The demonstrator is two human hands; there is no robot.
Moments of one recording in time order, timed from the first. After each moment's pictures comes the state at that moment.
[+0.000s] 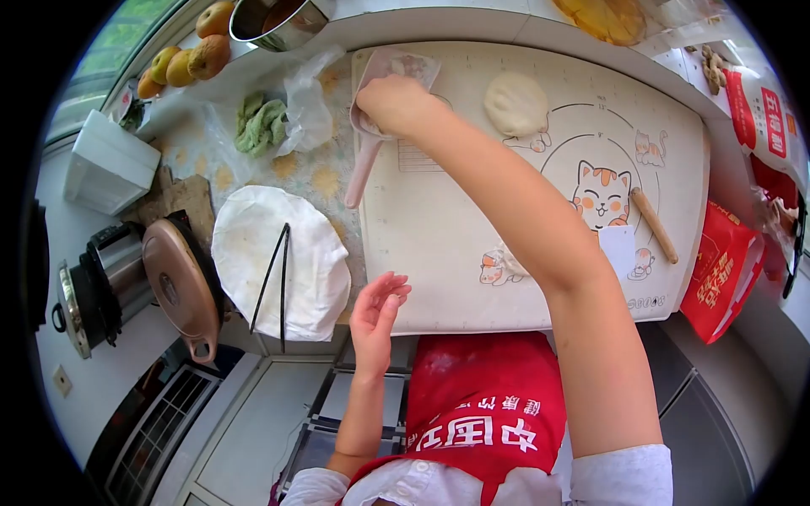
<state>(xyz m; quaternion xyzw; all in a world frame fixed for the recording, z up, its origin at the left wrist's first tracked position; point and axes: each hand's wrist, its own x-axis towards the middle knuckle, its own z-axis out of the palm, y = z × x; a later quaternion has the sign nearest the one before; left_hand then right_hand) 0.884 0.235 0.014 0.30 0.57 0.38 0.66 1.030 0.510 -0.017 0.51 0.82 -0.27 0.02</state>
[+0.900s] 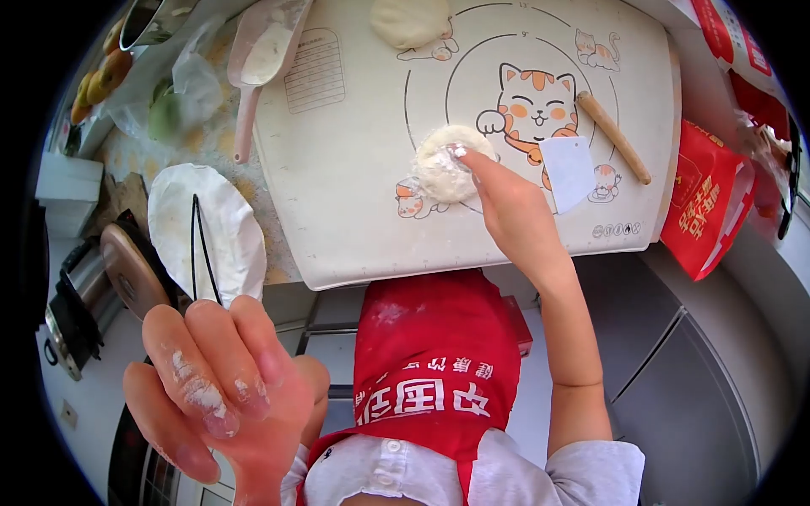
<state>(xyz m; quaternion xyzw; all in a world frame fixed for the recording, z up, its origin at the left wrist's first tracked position) 0.966 0.280 0.173 0.39 0.31 0.54 0.68 1.185 0.233 0.032 0.70 0.60 -0.34 -0.19</state>
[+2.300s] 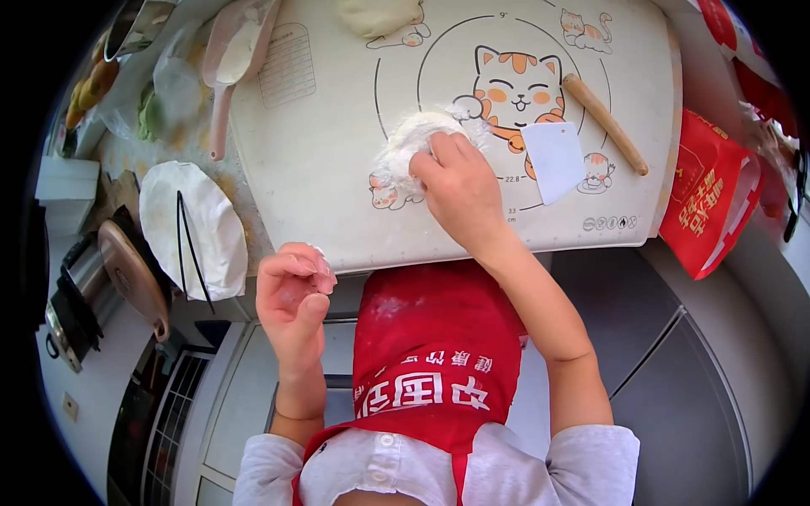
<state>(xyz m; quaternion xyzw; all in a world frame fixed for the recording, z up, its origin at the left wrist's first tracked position) 0.962 0.221 0.075 0.40 0.43 0.41 0.70 1.181 0.227 -0.007 0.64 0.71 -0.20 -0.19</state>
